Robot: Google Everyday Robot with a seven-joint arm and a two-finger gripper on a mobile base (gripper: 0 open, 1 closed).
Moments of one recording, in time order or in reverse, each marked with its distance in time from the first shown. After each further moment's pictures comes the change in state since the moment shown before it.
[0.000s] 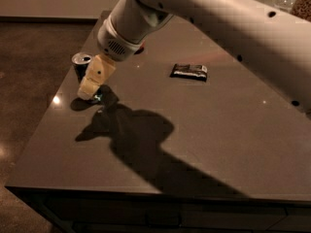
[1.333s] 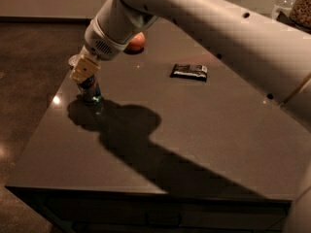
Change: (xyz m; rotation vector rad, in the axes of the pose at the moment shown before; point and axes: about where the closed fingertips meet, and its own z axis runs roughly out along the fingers) arm -0.025 -0.005 0.025 -0.024 -0.047 -0.034
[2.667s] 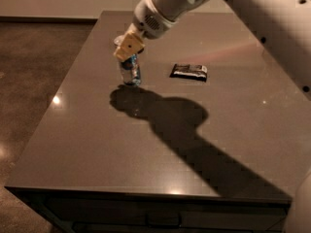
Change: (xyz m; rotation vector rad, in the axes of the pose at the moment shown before) arm 0.060 -0.056 -0.087 0.068 0.026 0.163
